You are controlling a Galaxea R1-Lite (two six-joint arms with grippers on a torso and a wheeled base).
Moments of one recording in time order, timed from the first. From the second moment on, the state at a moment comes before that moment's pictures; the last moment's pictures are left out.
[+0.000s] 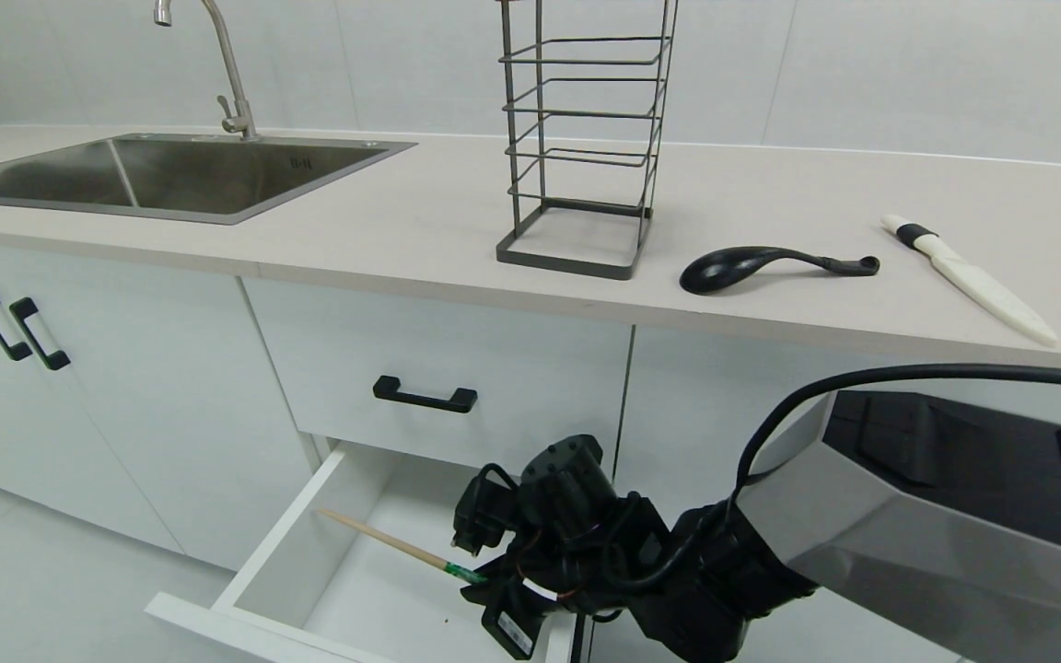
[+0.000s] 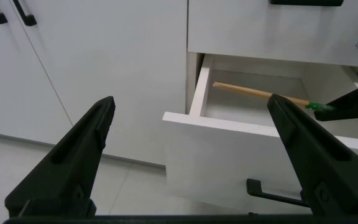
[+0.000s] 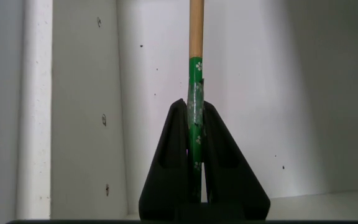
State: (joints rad) left arm 0.00 0.00 0.00 0.00 -0.03 0.02; right arm 0.90 2.35 -1.07 -0.53 0.28 -0.19
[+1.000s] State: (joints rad) left arm 0.00 0.00 0.00 0.00 -0.03 0.02; right arm 0.92 2.45 -1.15 -0.53 0.17 -0.19
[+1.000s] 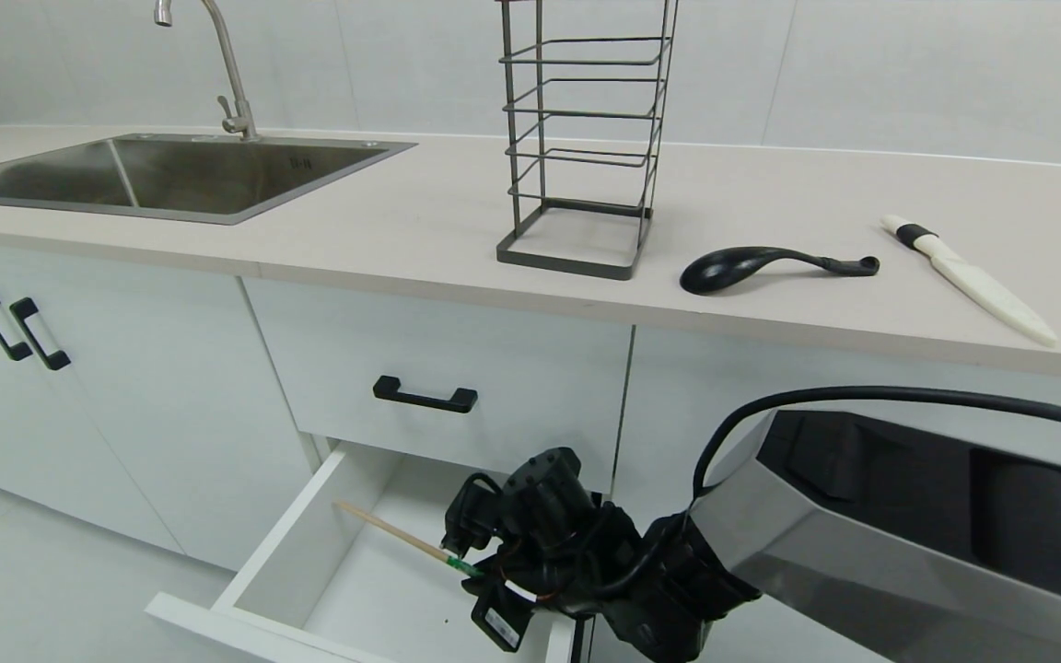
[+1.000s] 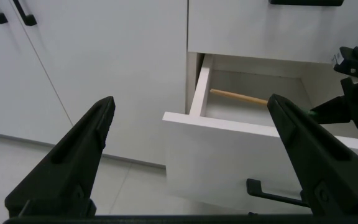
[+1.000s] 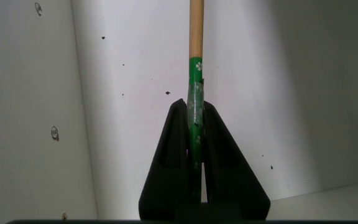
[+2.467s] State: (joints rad) left arm 0.00 0.00 0.00 0.00 -0.03 0.02; right arm 0.95 2.51 -1.23 -0.47 0.17 -0.21
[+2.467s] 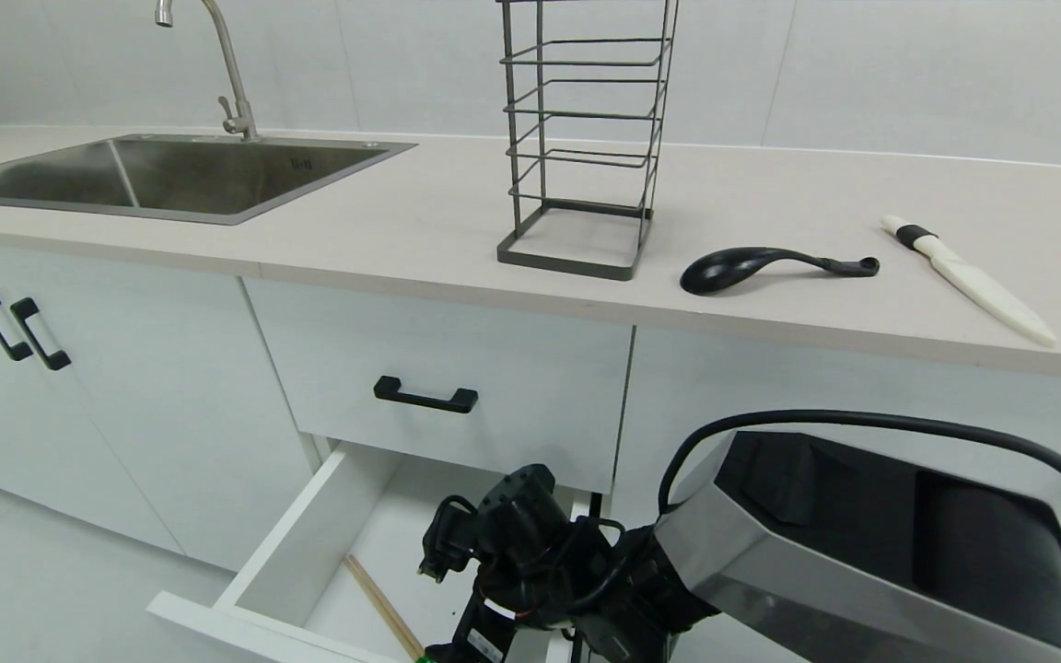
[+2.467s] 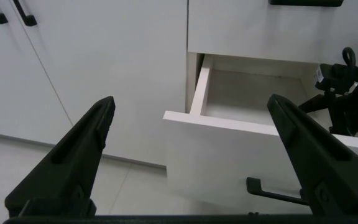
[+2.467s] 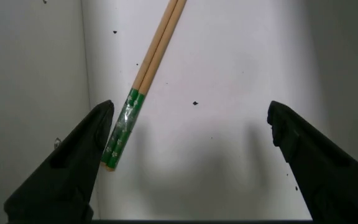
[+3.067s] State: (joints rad) left arm 0.00 0.00 0.00 0.00 -0.03 0.02; right arm 0.98 2.37 -1.21 -0.48 0.17 -0.21
